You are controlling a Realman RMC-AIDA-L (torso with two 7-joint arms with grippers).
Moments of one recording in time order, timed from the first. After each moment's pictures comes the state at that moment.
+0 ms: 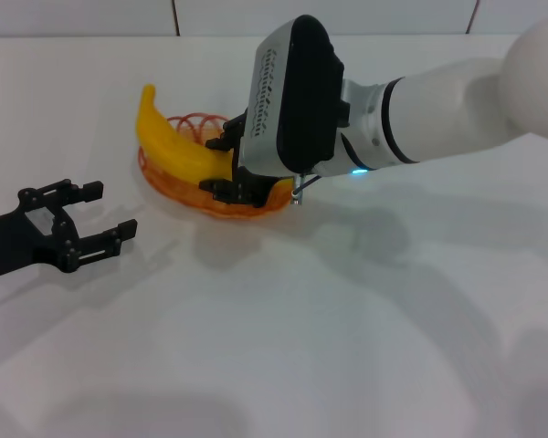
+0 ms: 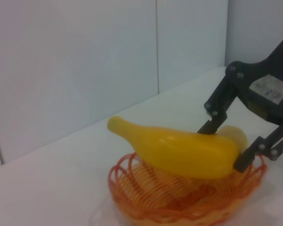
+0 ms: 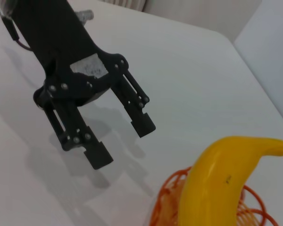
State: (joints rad) left arm -0.37 -2.02 0.86 0.60 1.76 1.30 -1.05; right arm 0.70 2.05 -1.91 -1.04 -2.08 -0.70 1.93
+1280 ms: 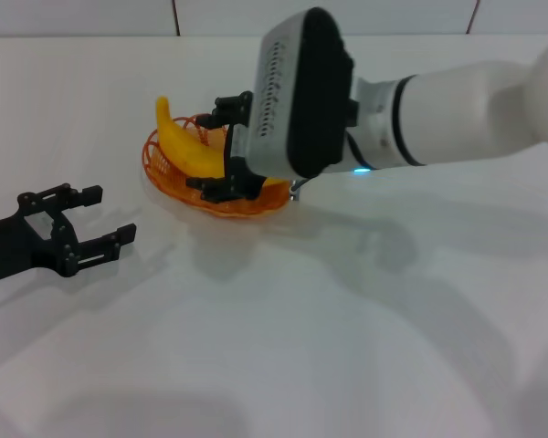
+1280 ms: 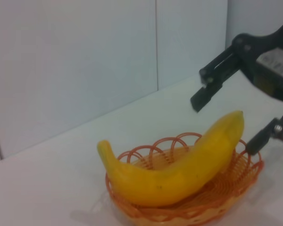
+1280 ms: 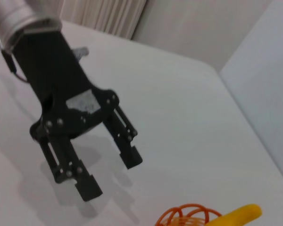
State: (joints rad) left arm -0.36 -2.02 0.86 0.60 1.77 1.30 -1.05; right arm 0.61 2.04 -1.92 -1.19 -2.09 -0.68 1.92
